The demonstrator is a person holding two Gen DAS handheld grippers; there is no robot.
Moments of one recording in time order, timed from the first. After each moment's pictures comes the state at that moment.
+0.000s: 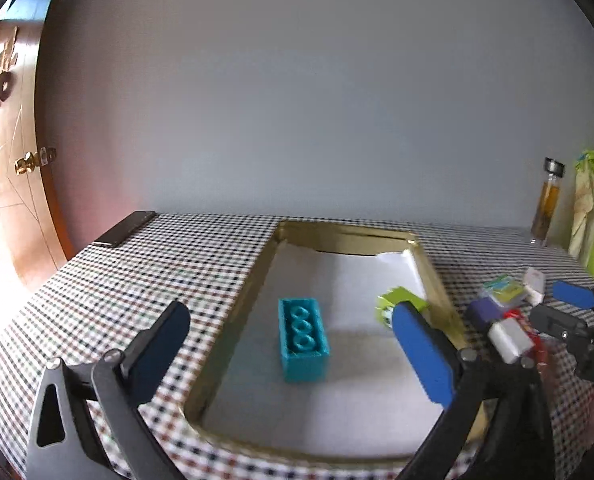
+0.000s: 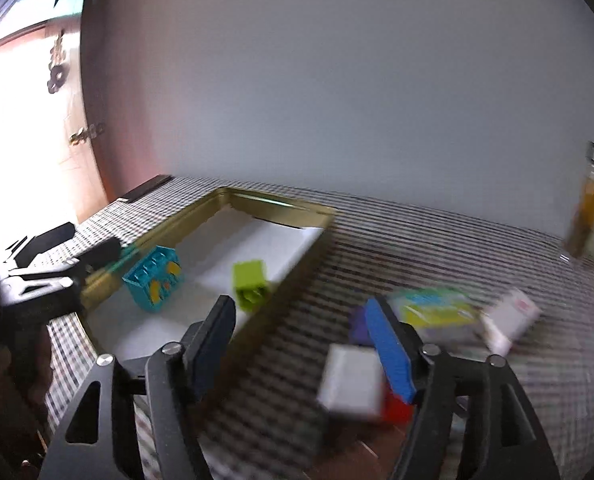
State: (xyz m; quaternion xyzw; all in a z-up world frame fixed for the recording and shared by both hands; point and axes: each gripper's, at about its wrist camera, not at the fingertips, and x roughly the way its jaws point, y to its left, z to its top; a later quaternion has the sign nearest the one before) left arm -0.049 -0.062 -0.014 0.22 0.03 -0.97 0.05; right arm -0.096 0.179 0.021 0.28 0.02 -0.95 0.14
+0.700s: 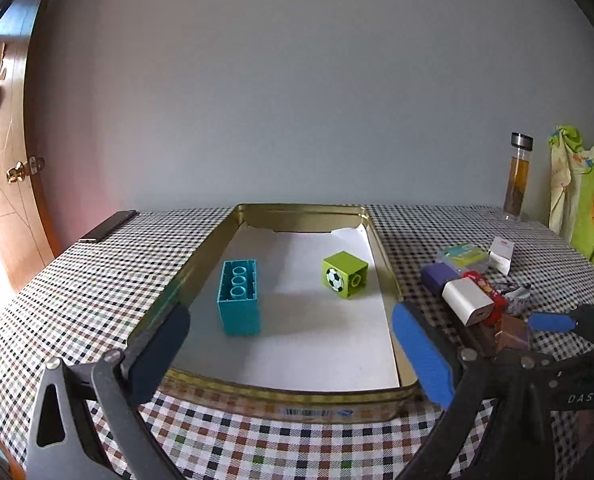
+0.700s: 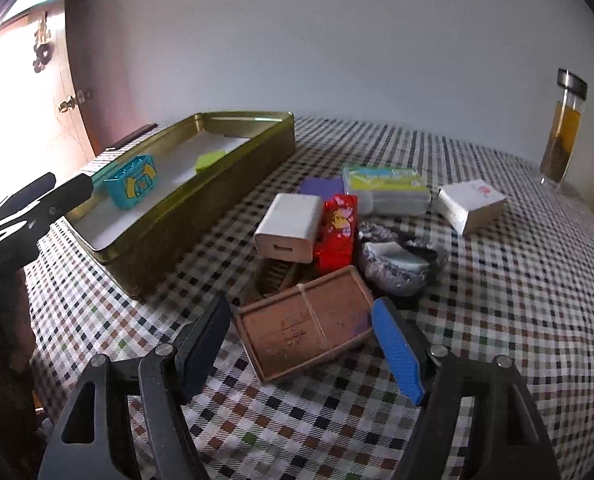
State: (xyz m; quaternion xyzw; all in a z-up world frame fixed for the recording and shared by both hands) left arm -0.021 -0.011 -0.030 0.22 0.00 -0.97 0.03; right arm -0.075 0.213 -0.029 0.37 0.03 -0.92 0.14
